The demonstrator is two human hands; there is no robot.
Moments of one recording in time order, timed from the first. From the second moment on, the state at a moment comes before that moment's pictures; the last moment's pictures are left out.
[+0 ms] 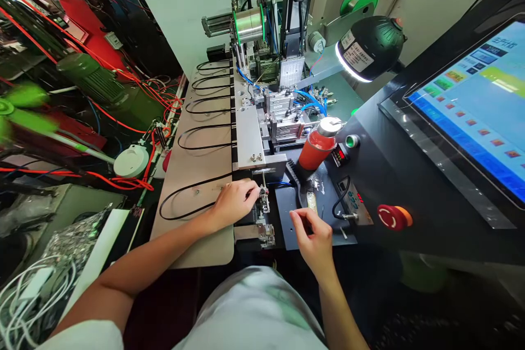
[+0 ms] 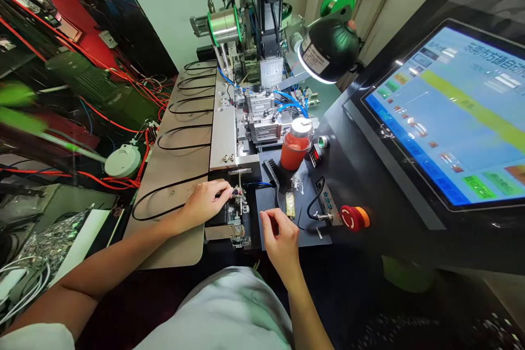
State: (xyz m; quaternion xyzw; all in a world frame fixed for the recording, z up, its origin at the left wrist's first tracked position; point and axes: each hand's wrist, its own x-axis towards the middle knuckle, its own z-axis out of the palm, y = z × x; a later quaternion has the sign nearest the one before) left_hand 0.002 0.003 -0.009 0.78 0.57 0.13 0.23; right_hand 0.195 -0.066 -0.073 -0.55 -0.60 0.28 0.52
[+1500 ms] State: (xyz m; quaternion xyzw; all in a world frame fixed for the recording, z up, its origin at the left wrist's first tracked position) left_hand 0.000 0.001 -0.009 0.81 0.51 0.18 0.24; right_hand 0.161 -0.030 -0.062 -0.50 -0.55 0.40 0.54
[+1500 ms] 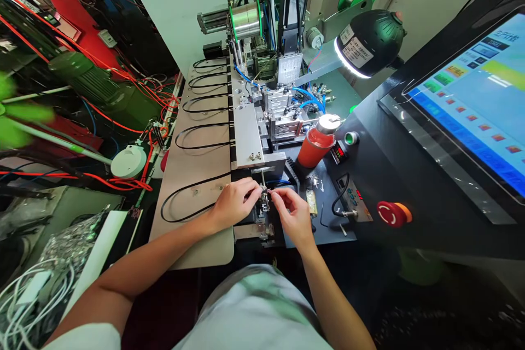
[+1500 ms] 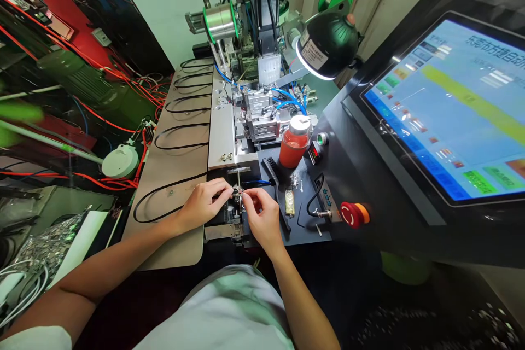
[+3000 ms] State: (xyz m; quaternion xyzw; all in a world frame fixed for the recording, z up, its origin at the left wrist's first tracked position) left_hand 0.007 0.006 -0.008 0.78 0.58 0.11 0.21; right_hand 0.172 -0.017 -0.074 -0.52 -0.57 0.40 0.49
